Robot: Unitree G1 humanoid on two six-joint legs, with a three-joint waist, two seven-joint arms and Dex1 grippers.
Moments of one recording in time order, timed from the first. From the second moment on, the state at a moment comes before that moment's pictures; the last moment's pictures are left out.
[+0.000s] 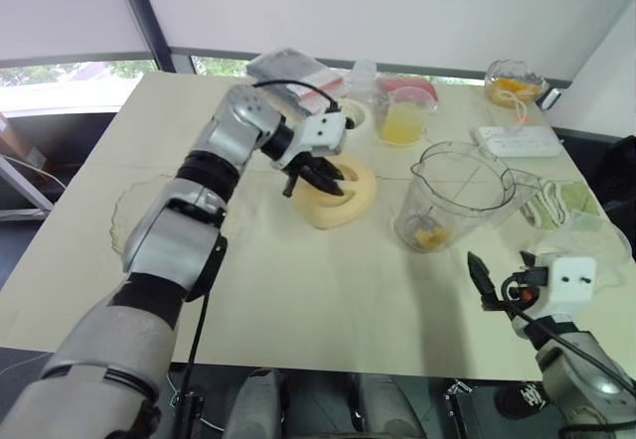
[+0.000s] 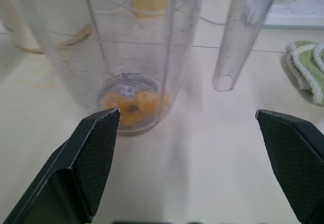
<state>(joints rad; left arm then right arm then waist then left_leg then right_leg) -1.34 0.27 -0.30 1.05 0.12 -0.12 -1.53 0.38 -0.41 -0.33 -0.63 0.45 0.47 0.10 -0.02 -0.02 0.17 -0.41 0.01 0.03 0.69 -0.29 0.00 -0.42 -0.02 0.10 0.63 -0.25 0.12</state>
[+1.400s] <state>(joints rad) -1.35 0.26 -0.25 1.07 0.12 -0.13 -1.46 -0.13 -0.43 -0.37 0.06 0.25 0.22 0.19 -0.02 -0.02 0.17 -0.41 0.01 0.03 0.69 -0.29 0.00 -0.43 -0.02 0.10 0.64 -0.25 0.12</state>
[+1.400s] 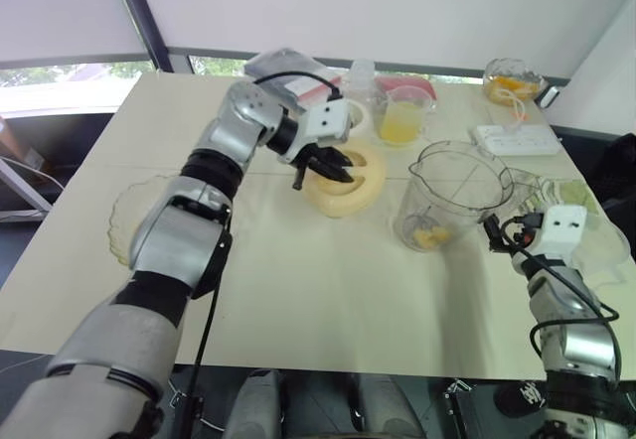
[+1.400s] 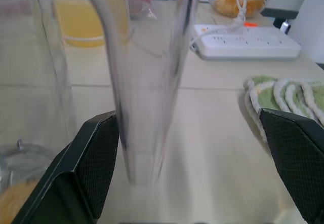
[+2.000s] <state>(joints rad) -1.34 0.26 -0.25 1.07 0.12 -0.13 -1.42 -0.22 -0.43 -0.36 0.16 0.22 0.17 0.20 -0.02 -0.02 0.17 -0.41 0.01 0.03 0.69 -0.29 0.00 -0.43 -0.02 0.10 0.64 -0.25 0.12</state>
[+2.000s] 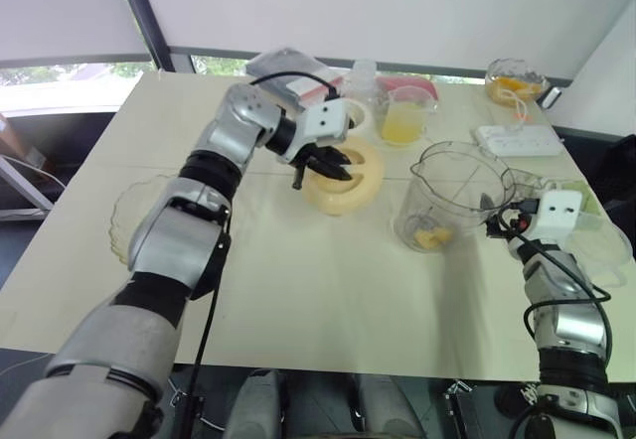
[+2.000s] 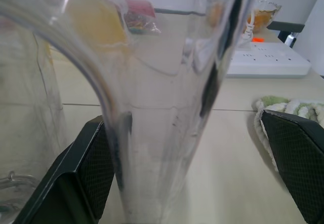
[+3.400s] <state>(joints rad) -1.70 0.15 -0.17 1.28 0.09 -0.03 -1.56 -0.20 -0.10 -0.15 -0.20 0.20 0.30 -0.01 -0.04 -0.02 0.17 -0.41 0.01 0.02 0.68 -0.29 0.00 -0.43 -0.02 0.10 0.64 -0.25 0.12</state>
